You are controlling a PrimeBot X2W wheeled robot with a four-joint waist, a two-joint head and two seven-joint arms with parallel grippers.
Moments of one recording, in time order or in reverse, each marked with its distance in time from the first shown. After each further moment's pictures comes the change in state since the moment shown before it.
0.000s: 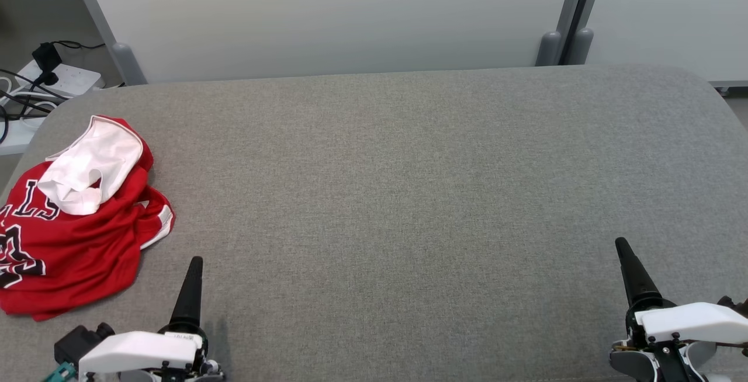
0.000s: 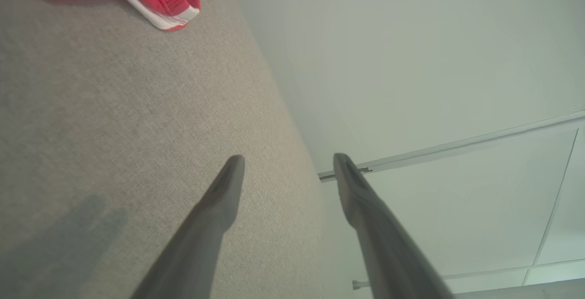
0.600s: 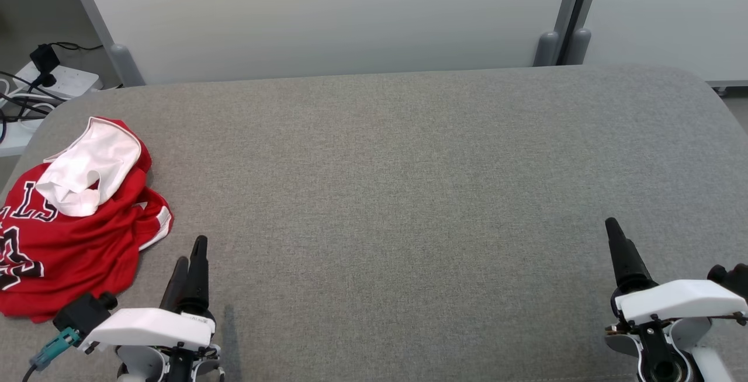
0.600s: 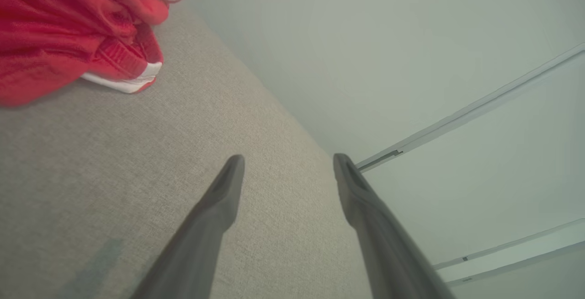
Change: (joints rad) left arm -0.066 0.004 0.002 0.036 0.281 0.000 -0.049; right arm -0.063 -0.013 0.032 0.037 -0.230 0.000 -0.049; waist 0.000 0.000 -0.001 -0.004
